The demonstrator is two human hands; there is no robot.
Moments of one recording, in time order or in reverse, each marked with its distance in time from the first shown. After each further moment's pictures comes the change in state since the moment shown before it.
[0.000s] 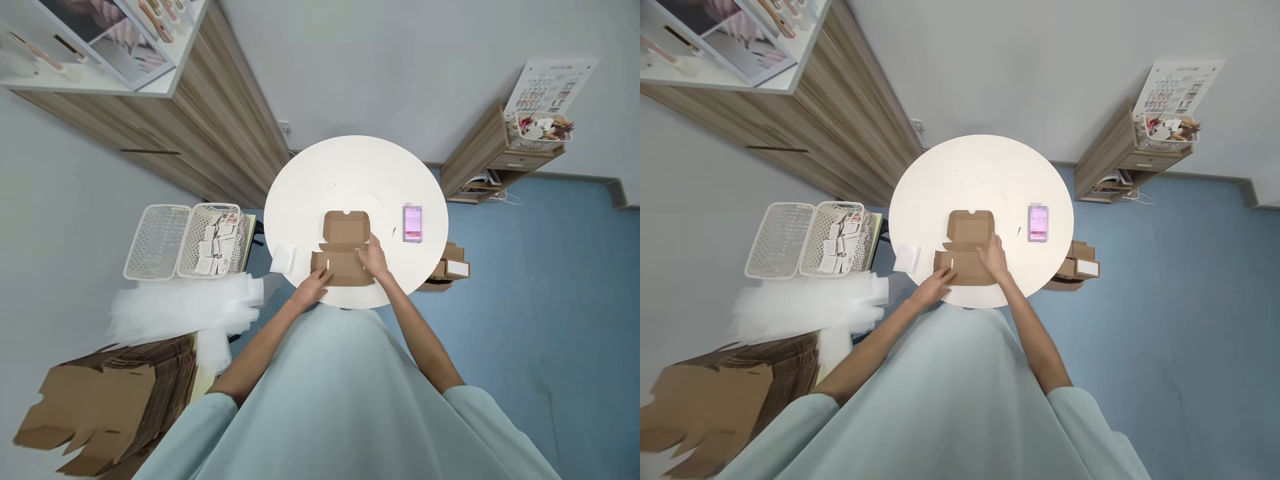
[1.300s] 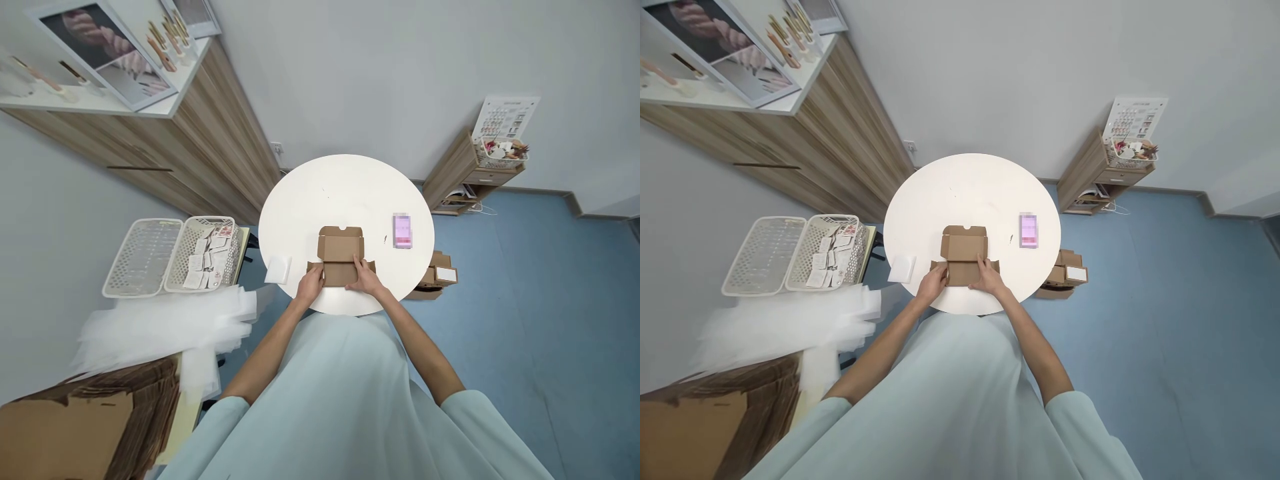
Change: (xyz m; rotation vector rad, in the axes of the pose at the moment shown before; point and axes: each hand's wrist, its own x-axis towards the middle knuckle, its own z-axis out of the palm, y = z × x) left_hand 0.033 0.039 -0.035 -0.037 0.113 -0.288; right_hand -0.039 0.008 0.008 -0.181 -0.345 -0.030
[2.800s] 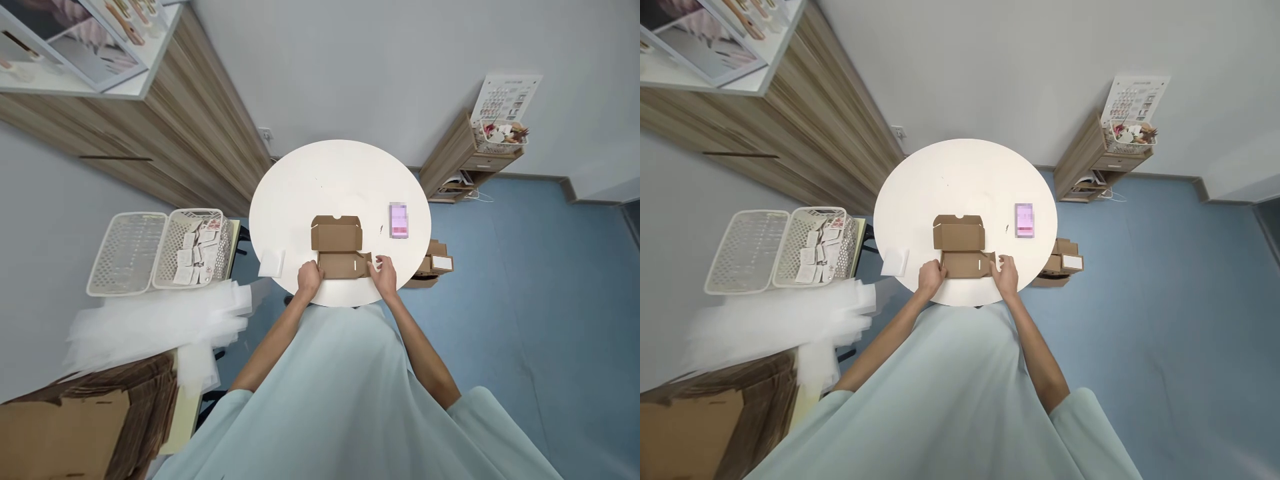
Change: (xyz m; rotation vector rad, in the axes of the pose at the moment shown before) left_hand 0.010 0.020 0.011 0.059 0.017 -0.253; right_hand -0.047 0.043 0.001 0.173 0.531 0.151
